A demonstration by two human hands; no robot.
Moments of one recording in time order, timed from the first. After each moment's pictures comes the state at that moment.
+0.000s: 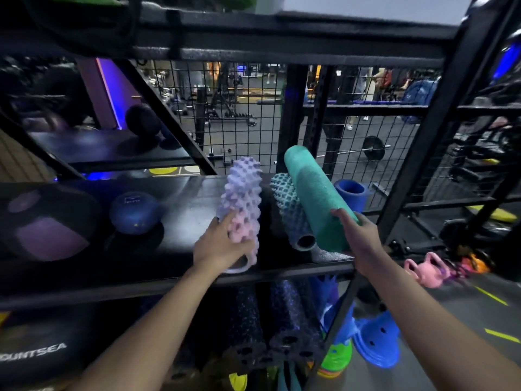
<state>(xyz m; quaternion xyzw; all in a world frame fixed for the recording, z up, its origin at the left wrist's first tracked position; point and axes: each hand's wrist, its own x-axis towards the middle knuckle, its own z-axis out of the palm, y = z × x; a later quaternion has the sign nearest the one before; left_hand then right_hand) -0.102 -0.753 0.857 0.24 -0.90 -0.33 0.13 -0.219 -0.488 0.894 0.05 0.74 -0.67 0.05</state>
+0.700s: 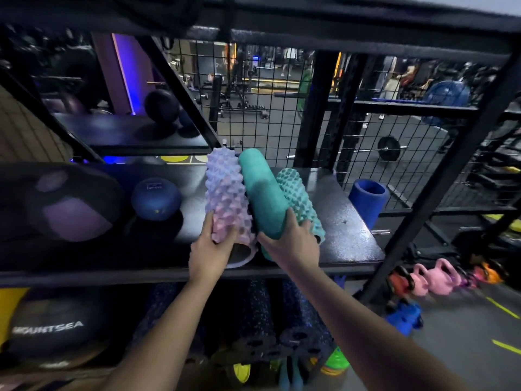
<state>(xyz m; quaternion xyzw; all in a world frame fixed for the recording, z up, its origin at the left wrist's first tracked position) -0.061 -0.790 0.824 0.35 -0.77 -0.49 0.23 -0.149 -0.638 0.860 -0.15 0.96 -0.24 -0.05</state>
